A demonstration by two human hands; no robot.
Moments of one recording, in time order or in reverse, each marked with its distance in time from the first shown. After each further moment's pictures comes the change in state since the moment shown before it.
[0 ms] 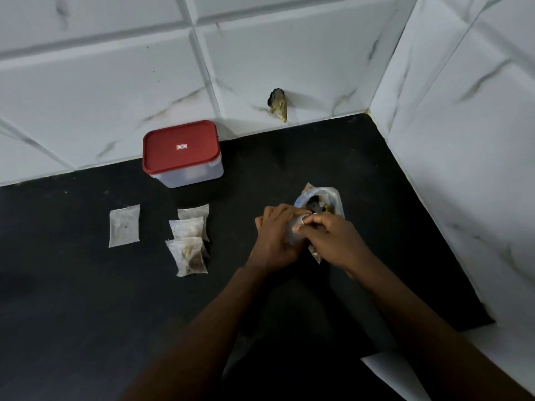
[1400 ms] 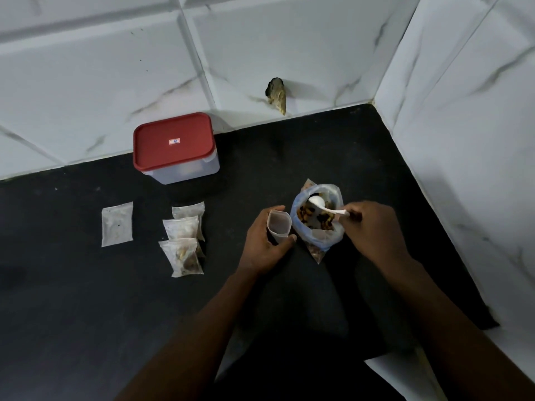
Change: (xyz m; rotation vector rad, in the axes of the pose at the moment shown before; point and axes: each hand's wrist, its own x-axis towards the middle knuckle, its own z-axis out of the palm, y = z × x) left_hand -0.006 -0.033 0.009 -0.315 0.086 -0.257; right_hand 0.032 0.062 -0.037 -0.361 0.427 -0.205
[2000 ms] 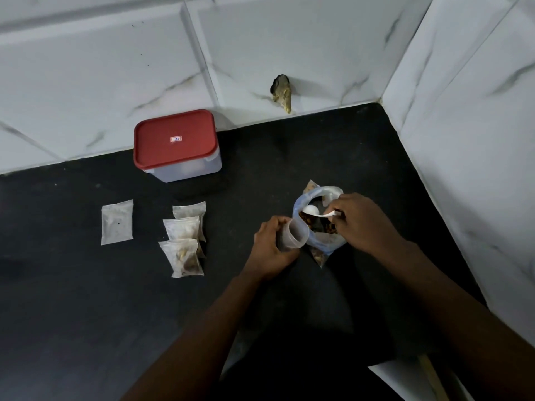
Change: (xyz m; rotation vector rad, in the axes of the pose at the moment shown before) left_hand 0.002 -0.011 0.005 0.110 -0.127 -0.119; right_hand 0.037 -0.002 0.013 -0.208 -0.231 -0.240
